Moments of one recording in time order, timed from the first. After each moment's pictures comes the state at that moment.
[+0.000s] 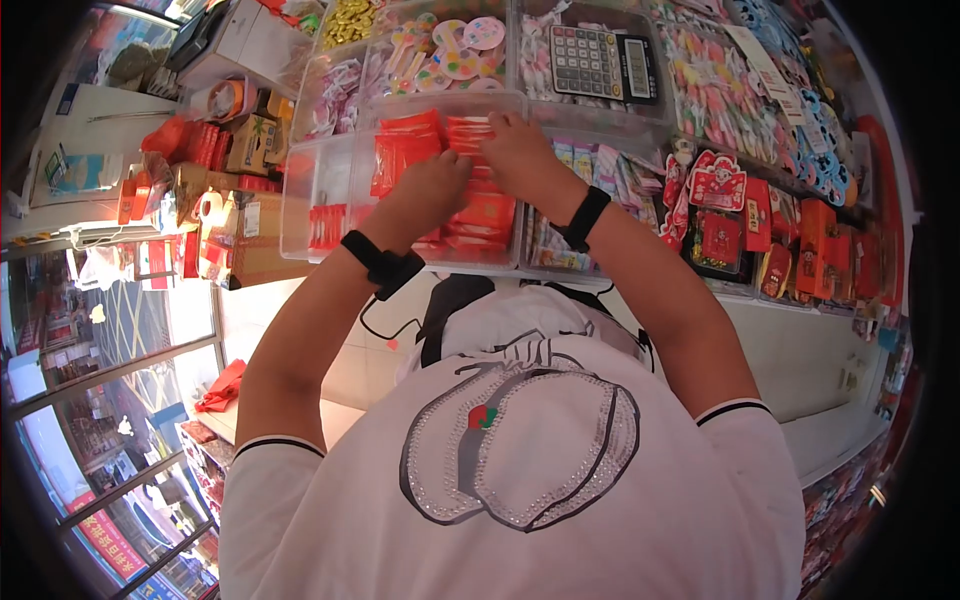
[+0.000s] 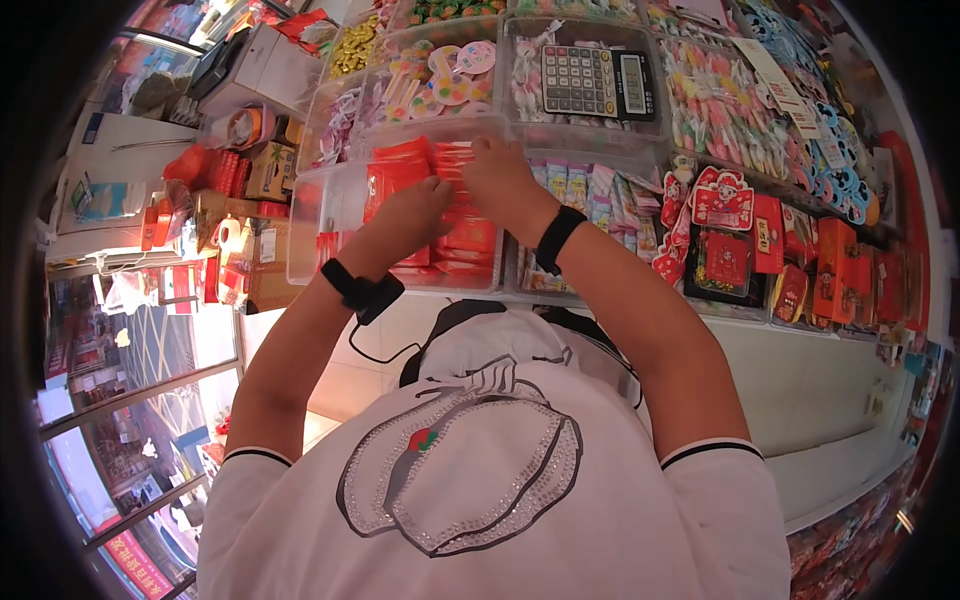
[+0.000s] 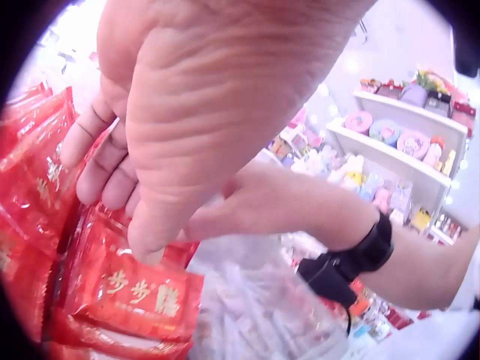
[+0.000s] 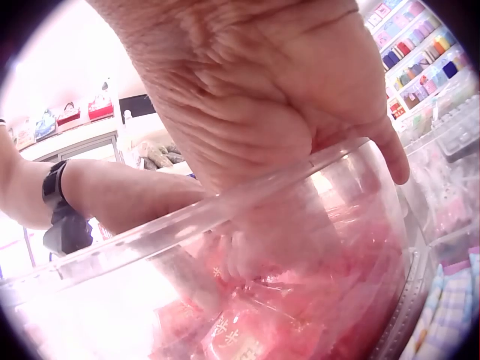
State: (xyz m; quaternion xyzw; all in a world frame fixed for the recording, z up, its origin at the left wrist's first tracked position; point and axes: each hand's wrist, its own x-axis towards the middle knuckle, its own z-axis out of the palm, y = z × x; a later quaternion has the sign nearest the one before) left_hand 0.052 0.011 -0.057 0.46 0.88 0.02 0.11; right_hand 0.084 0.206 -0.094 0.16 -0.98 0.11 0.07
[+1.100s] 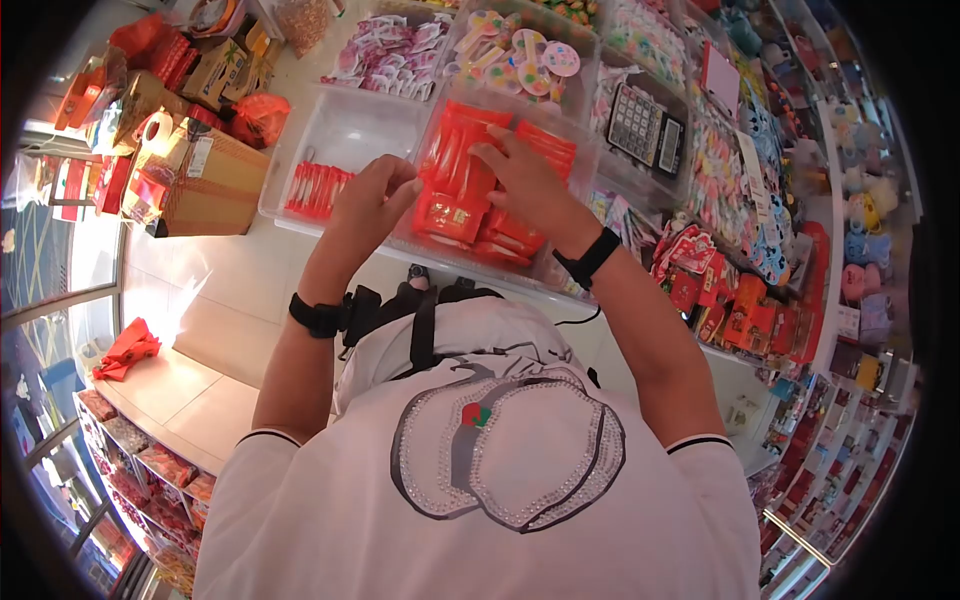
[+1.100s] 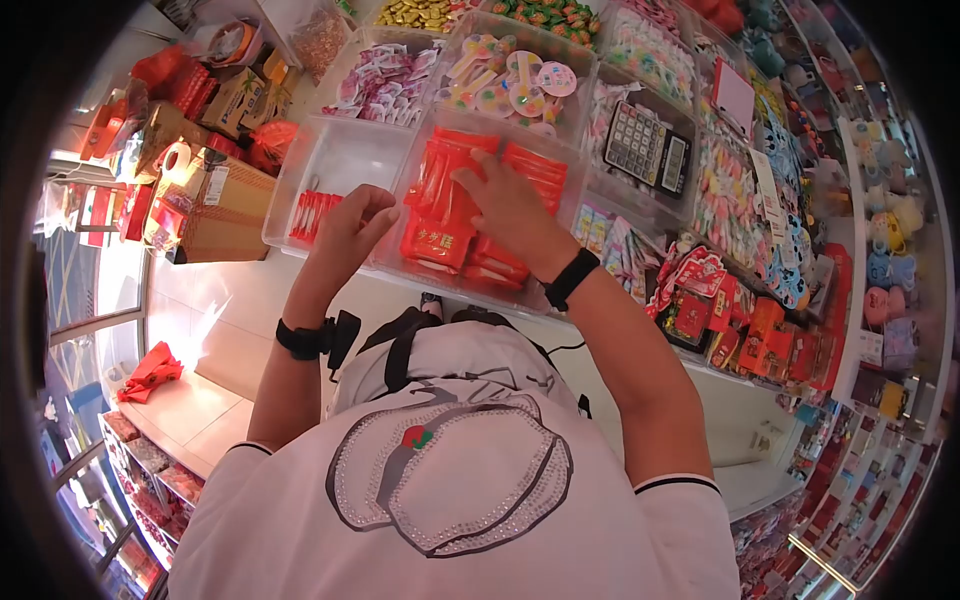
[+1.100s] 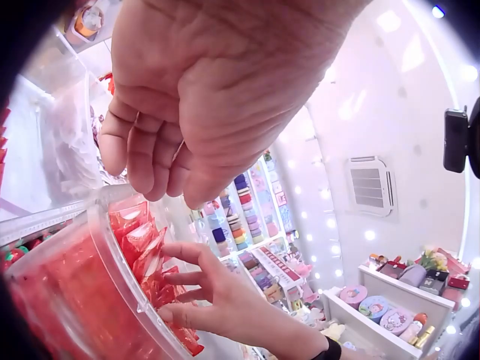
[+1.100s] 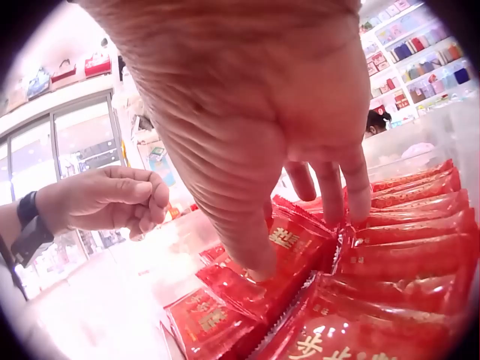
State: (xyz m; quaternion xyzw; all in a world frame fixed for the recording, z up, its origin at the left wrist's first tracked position) left_hand 0.065 -0.151 -0.052 0.15 0.85 0.50 0.09; right_hand 0.063 0.121 -0.064 0.24 -0.96 0.15 -0.02
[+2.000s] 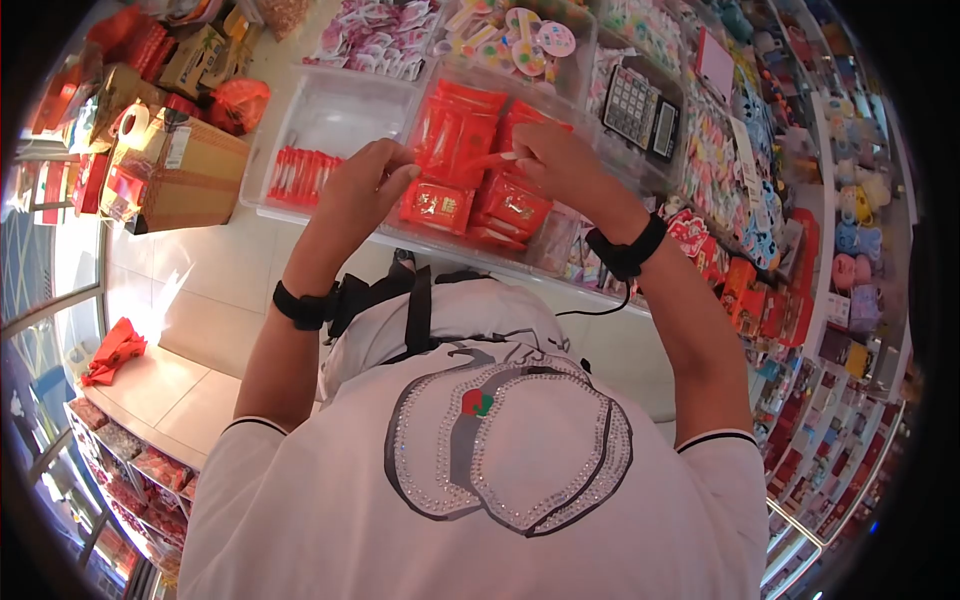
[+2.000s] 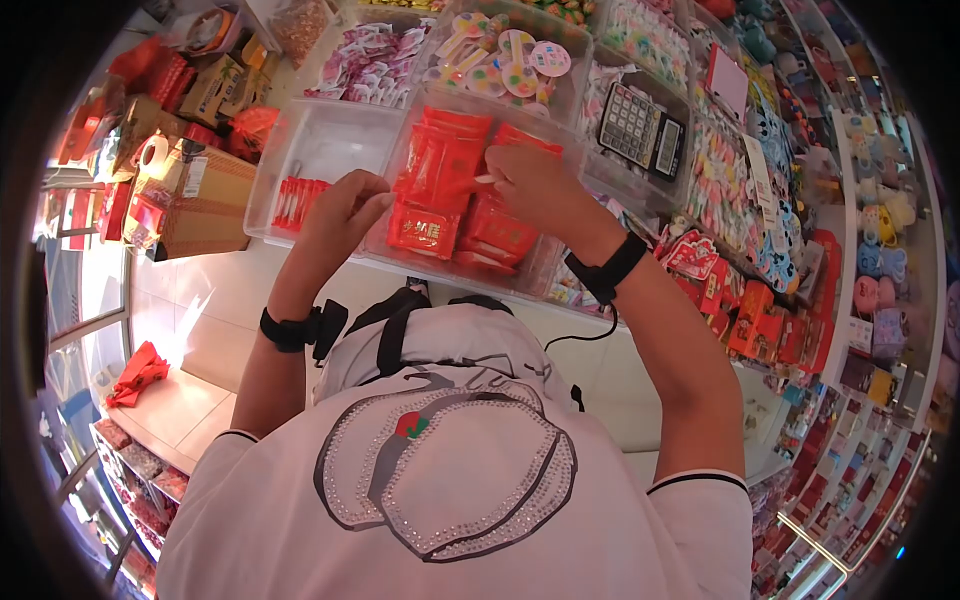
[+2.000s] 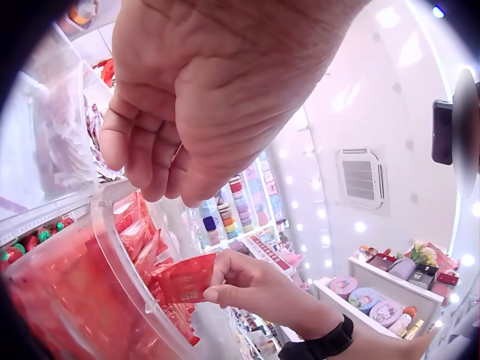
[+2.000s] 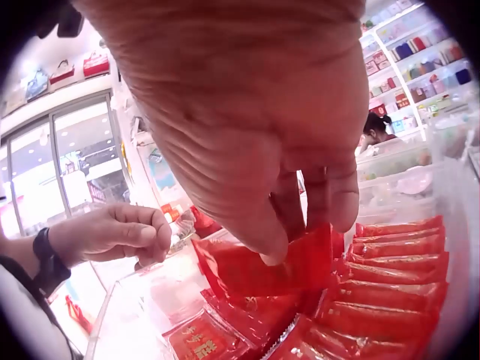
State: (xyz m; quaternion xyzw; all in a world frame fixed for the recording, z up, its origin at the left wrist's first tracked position) left_hand 0.062 -0.150 -0.051 0.17 0.83 0.52 0.11; right_hand 0.056 0.152 -0.019 0.22 -0.94 0.24 -0.10
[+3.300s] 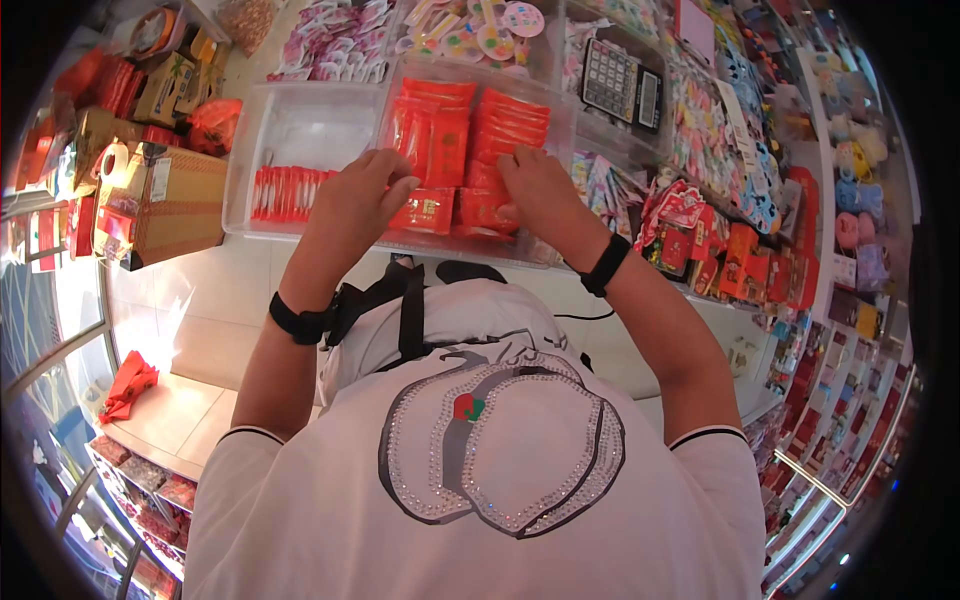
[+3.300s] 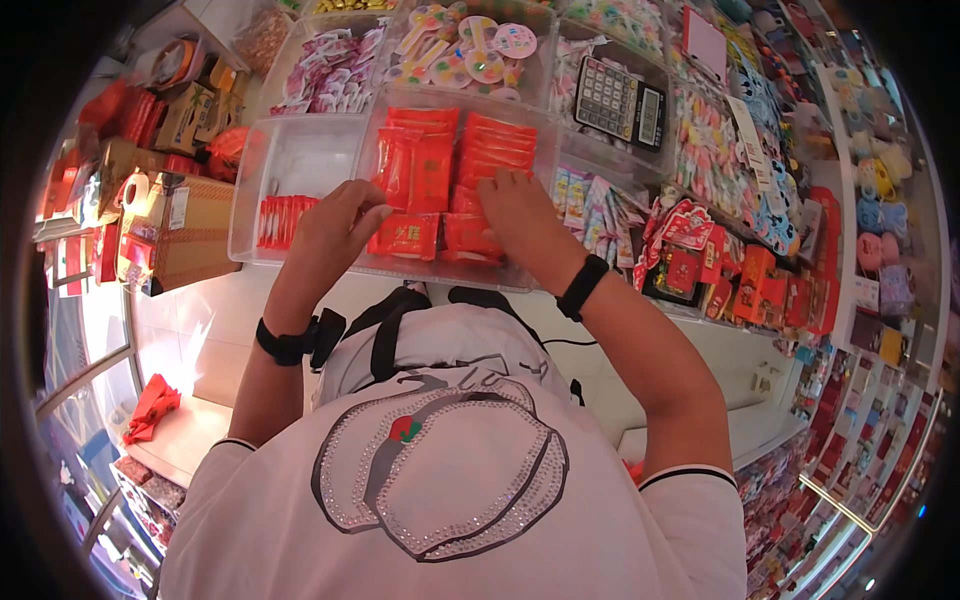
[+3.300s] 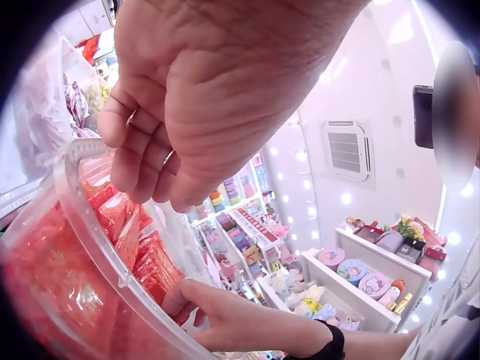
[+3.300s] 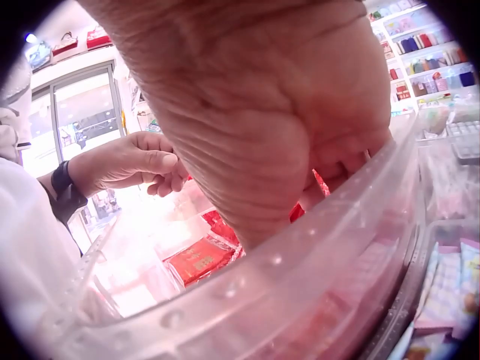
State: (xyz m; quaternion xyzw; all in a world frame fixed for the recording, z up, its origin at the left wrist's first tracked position) left_hand 0.059 -0.129 -0.031 0.26 0.87 0.40 0.10; right_hand 0.113 0.145 -0.054 0.15 -0.98 0.01 -0.08
